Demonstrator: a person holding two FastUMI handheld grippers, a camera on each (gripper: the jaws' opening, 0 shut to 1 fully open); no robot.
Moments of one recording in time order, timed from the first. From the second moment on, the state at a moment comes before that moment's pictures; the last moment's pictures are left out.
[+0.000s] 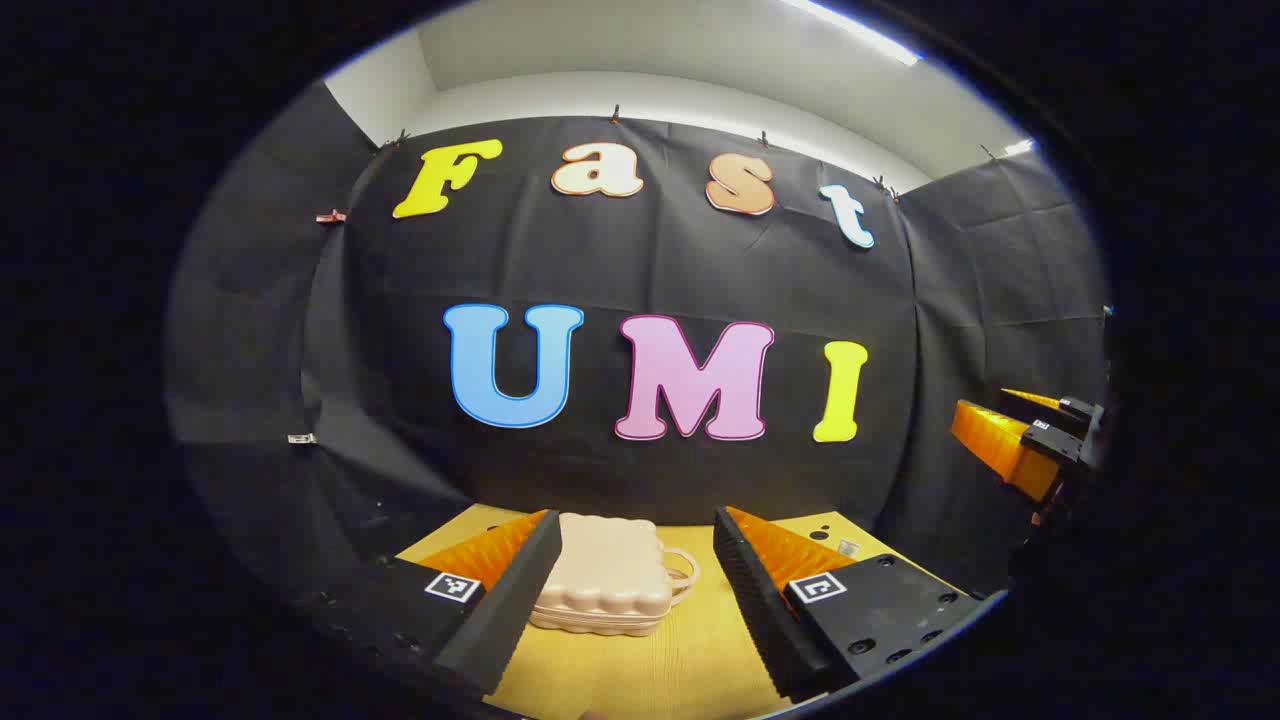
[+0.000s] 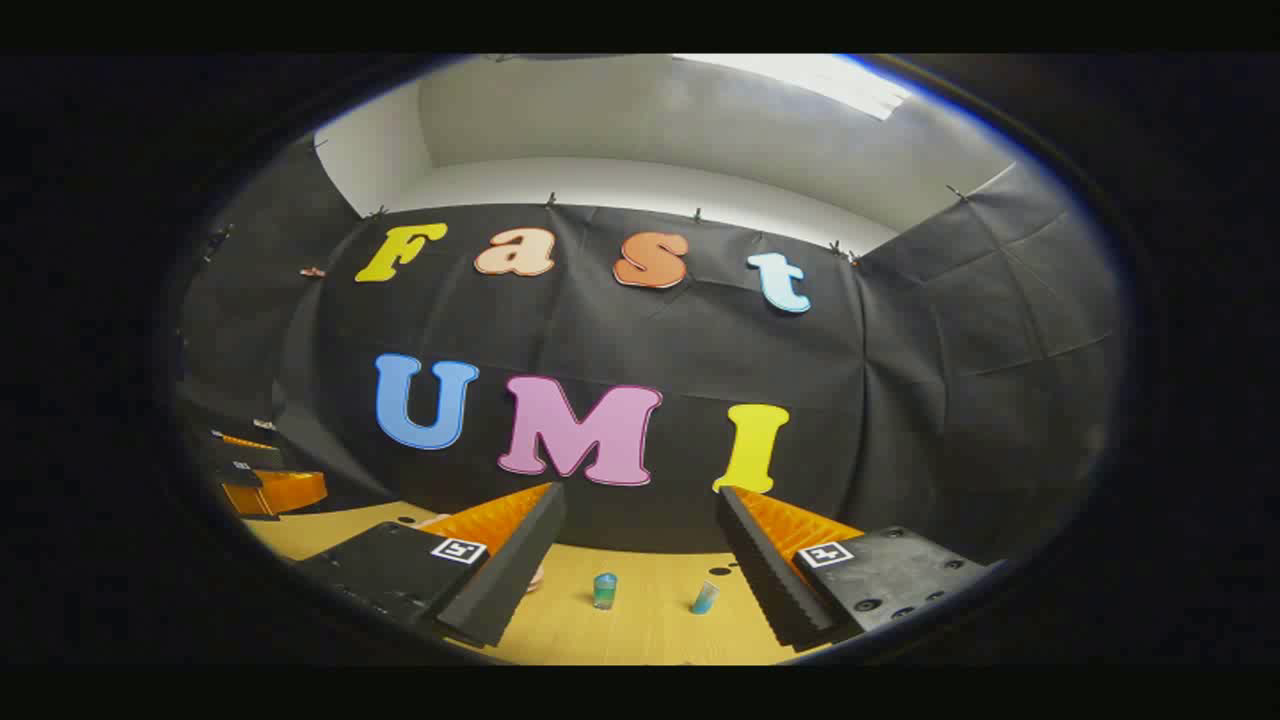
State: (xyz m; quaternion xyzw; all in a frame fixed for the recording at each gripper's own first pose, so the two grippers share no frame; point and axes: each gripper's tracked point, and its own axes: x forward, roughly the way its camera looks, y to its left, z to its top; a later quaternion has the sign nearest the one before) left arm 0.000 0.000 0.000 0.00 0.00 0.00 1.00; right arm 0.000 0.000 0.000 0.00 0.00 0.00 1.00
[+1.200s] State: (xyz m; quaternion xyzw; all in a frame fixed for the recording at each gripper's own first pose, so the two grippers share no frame) left arm 0.094 -0.034 -0.048 -0.02 0.08 -0.03 1.00; right arm 0.040 -0.024 -0.039 0.00 0.02 -0.01 1.00
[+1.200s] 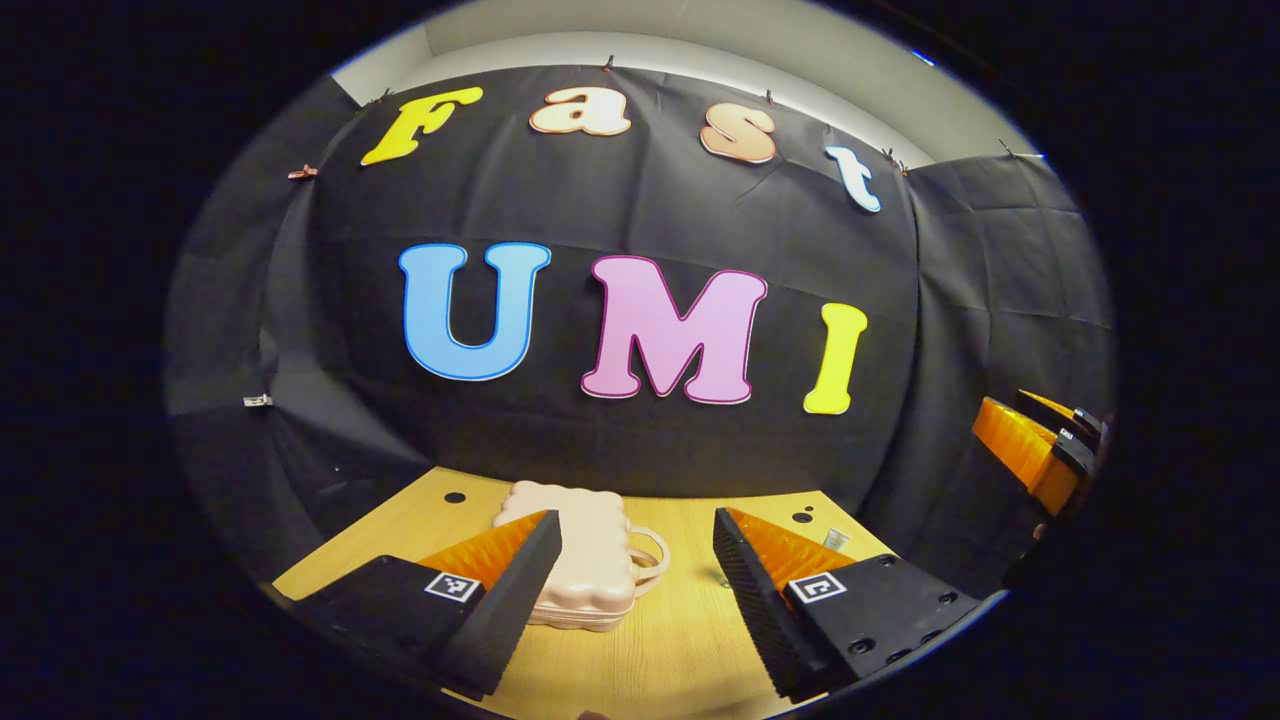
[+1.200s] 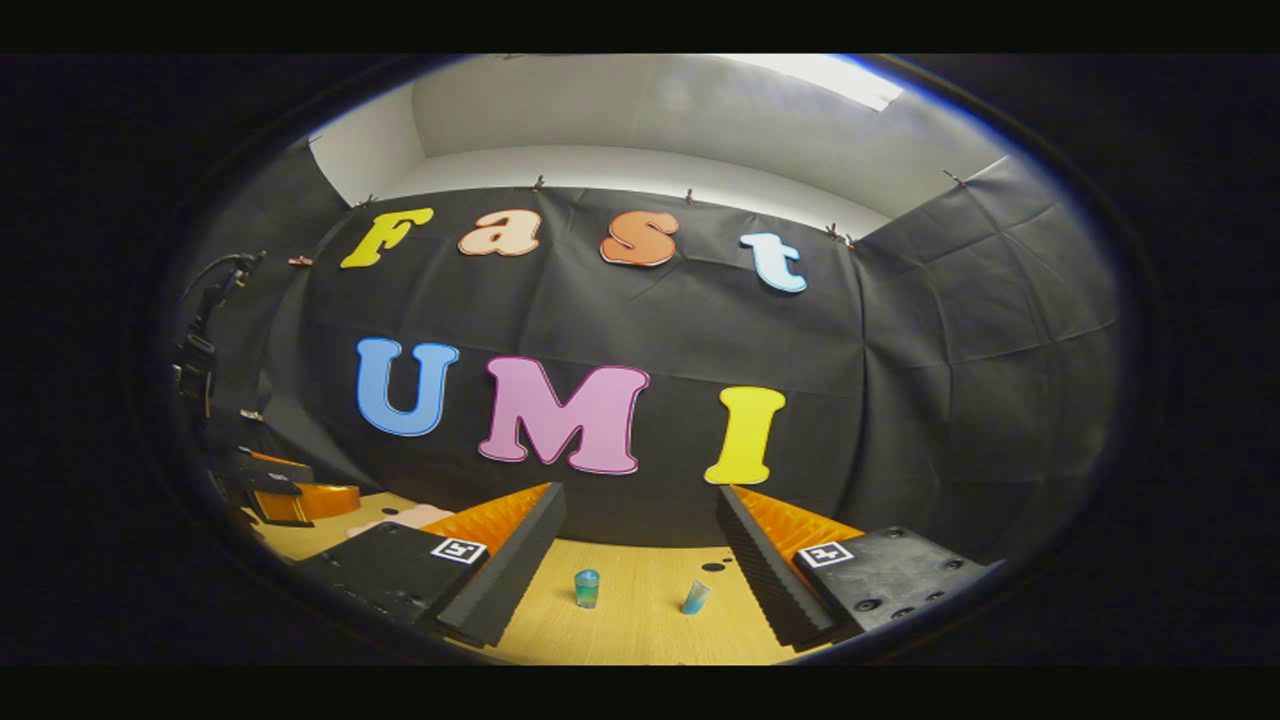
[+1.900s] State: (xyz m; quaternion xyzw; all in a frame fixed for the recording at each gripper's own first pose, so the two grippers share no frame) left arm 0.291 -0.102 -0.204 -0.01 0.24 -0.08 0.97; right arm 0.108 -0.048 -0.148 0.00 0.10 -0.01 0.99
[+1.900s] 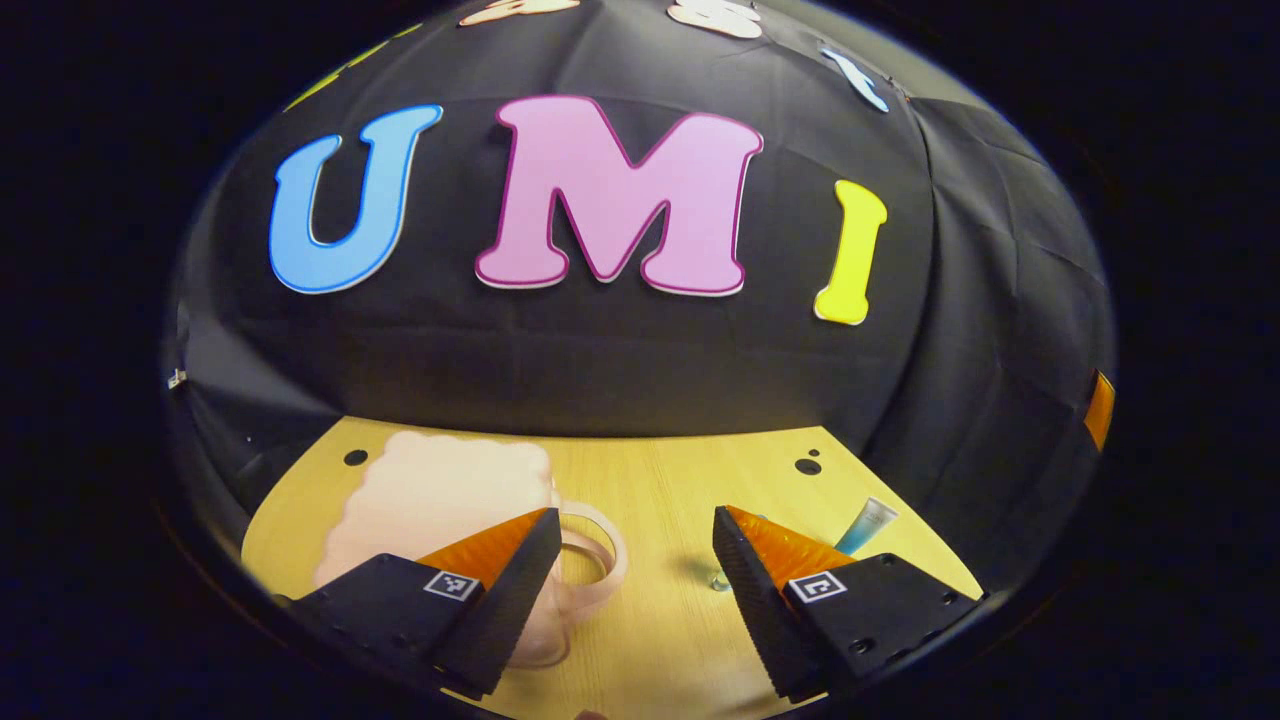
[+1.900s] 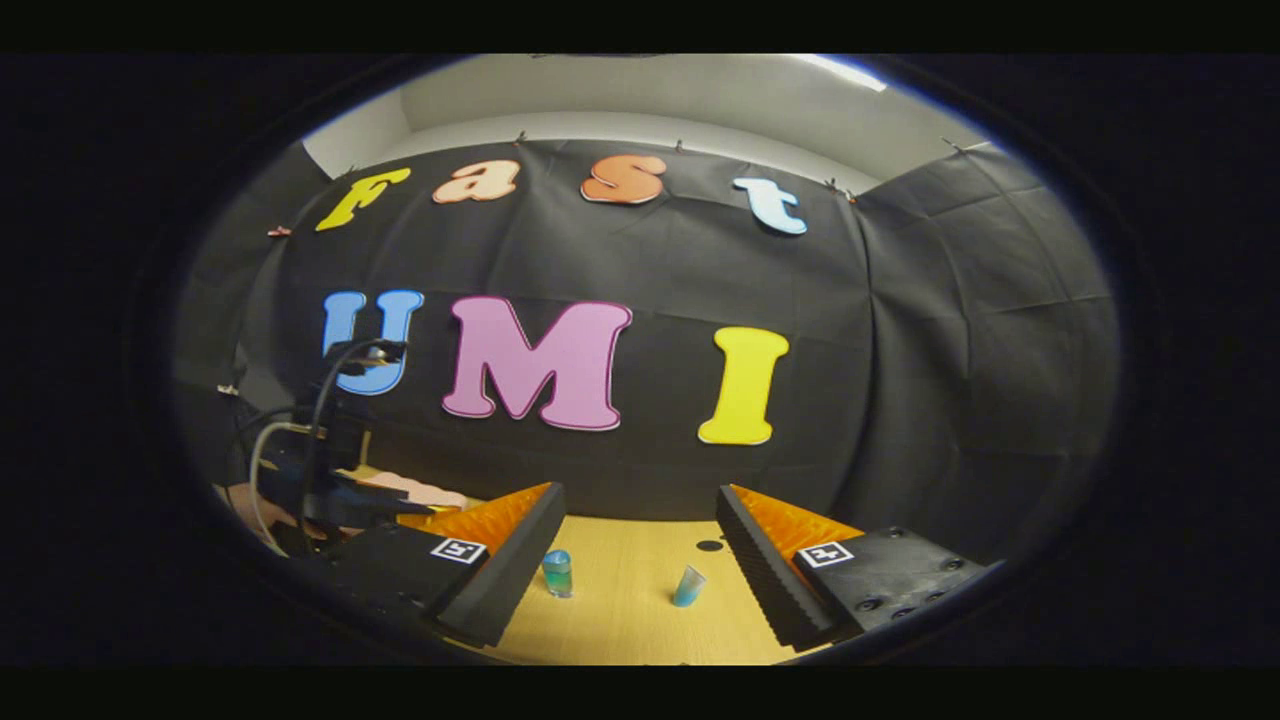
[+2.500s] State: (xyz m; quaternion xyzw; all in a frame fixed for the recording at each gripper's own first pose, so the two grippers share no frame) left arm 0.355 -0.112 -0.328 -0.03 0.39 -0.02 0.92; right arm 0.144 -0.065 -0.192 0.01 0.15 -0.01 0.99
